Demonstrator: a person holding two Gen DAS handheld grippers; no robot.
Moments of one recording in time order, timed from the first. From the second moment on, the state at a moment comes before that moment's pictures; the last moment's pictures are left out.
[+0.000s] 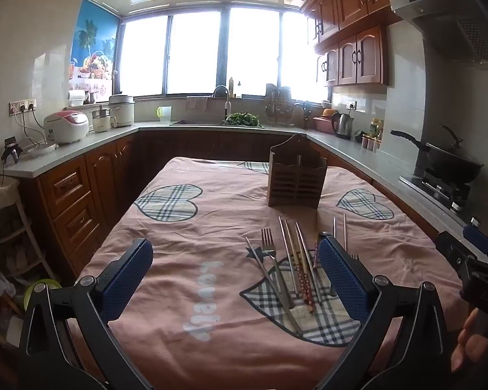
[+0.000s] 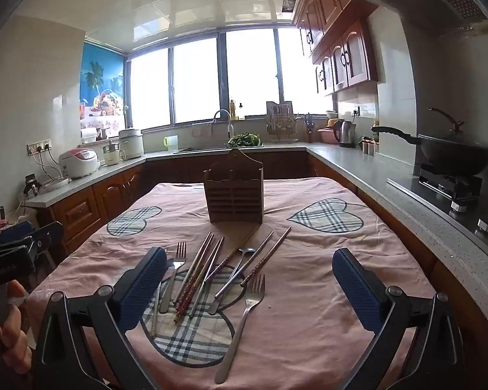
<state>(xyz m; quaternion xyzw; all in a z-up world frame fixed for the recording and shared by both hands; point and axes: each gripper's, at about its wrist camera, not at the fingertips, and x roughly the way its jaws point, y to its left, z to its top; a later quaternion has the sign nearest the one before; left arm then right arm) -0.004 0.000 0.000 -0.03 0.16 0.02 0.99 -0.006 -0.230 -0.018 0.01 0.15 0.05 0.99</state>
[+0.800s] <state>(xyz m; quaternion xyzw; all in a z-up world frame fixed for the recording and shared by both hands) -0.014 -0.004 -0.003 -0.03 0.19 0.01 0.98 -0.013 -0.231 -0.012 0.01 0.15 0.05 0.99</state>
